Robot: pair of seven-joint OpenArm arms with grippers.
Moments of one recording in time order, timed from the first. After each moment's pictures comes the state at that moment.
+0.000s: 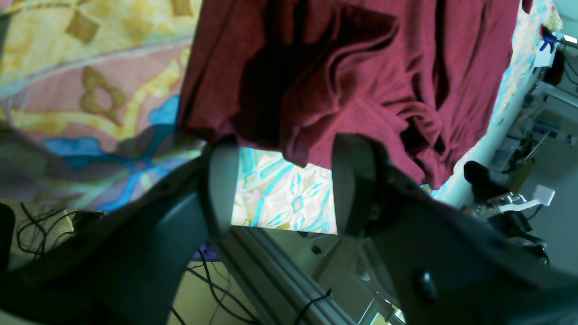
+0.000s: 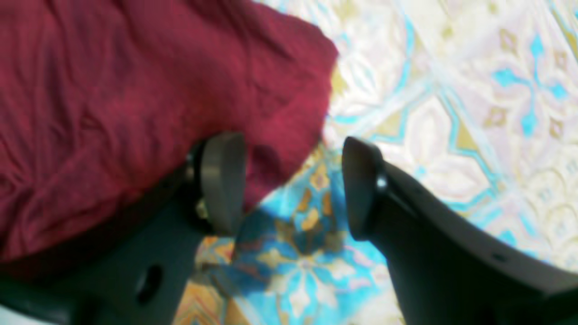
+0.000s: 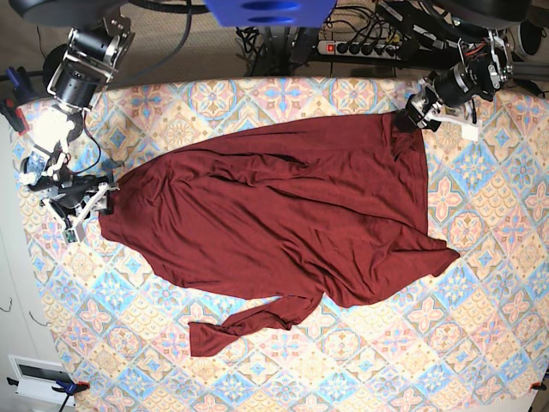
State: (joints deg) left arm 29.4 -15.7 -26.4 100.6 -69.5 7.6 62.0; right arm 9.1 18.8 28.4 71.2 8.4 41.0 -48.5
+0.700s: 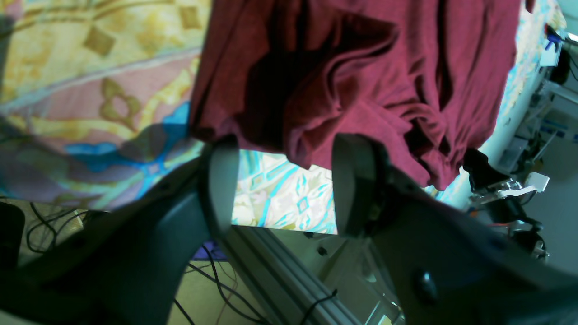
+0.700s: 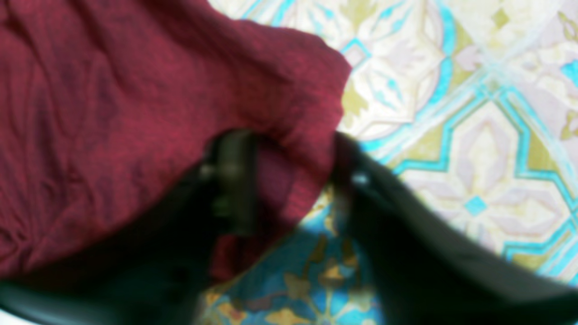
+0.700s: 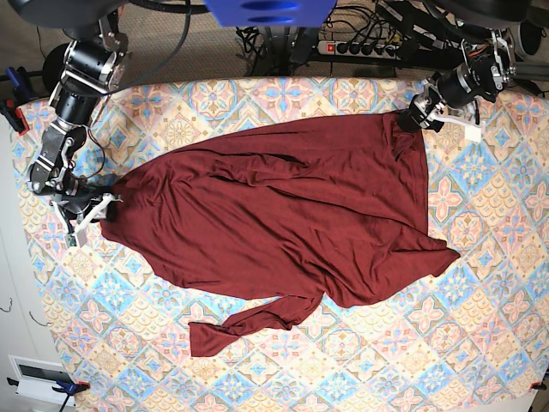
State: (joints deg) left arm 29.4 -16.9 -26.4 100.6 -69.5 7.6 61.9; right arm 15.4 19.3 28.4 56.4 8.5 40.9 -43.2
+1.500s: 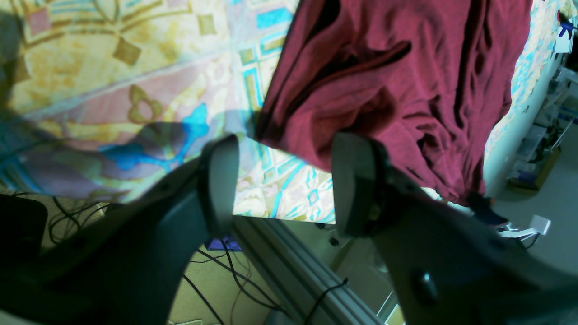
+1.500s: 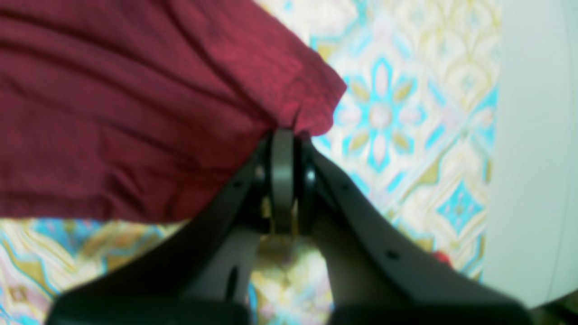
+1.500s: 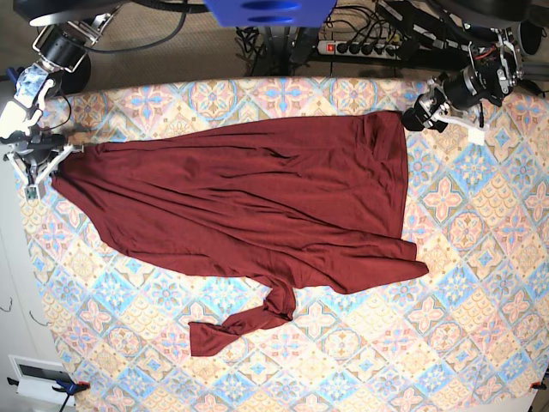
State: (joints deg) left arm 29.4 -19.5 -26.3 100.6 -69.3 7.6 64.4; right arm -3.9 22.0 40.2 79.5 8.3 41.1 -48.3
